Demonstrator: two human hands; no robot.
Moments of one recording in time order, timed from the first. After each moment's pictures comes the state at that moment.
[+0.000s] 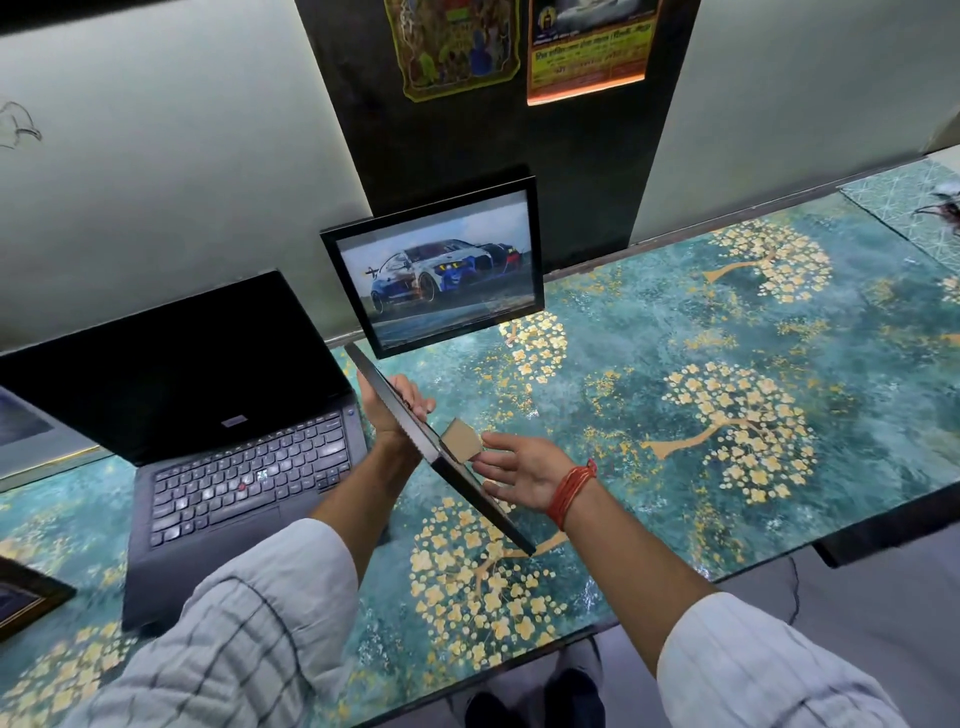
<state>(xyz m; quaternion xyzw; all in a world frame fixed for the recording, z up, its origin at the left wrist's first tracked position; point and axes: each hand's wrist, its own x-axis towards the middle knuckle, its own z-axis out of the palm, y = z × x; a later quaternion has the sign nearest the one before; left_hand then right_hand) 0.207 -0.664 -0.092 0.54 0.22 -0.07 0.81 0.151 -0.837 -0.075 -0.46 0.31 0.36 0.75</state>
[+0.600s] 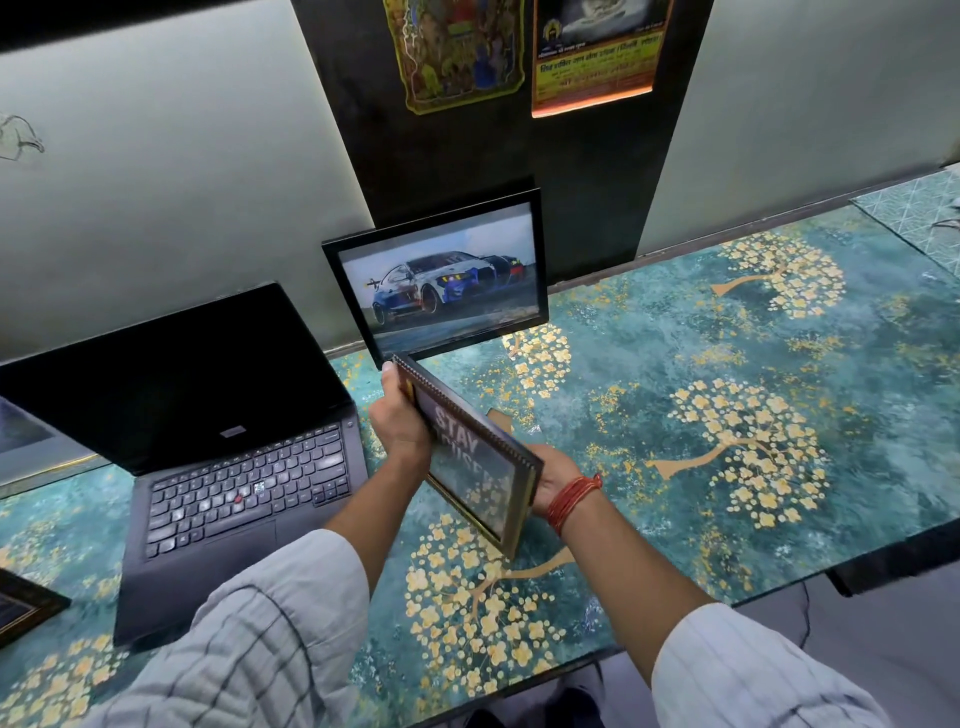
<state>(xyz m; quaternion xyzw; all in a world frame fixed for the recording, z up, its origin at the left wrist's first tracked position) 0.218 -0.703 -0.061 0.63 0.38 0.11 0.67 0.170 -0.846 -0.093 -0.38 0.39 0.28 0.79</state>
